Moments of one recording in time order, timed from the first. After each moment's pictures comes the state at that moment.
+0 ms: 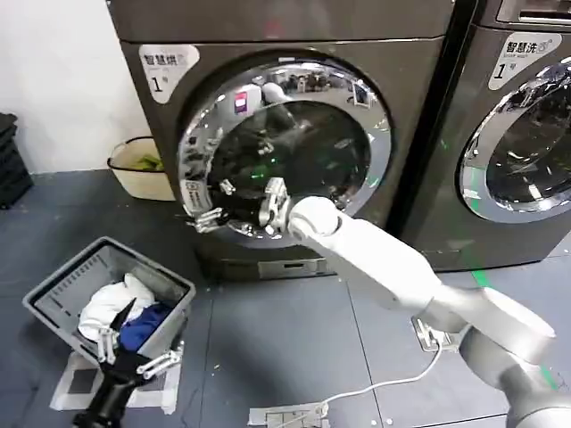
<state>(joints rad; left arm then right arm) 1.85 -1.36 -0.85 -2.21 -0.25 -0.34 0.34 -0.04 1.20 -0.59 1.37 0.92 -0.05 -0.52</state>
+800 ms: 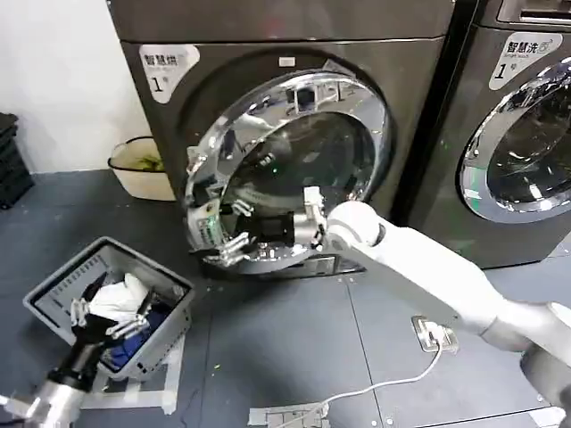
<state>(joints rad) 1.65 -1.21 -0.92 -2.08 -0.40 -0.19 0.36 -0.10 0.95 -0.55 1.63 1.00 -0.09 -0.78</state>
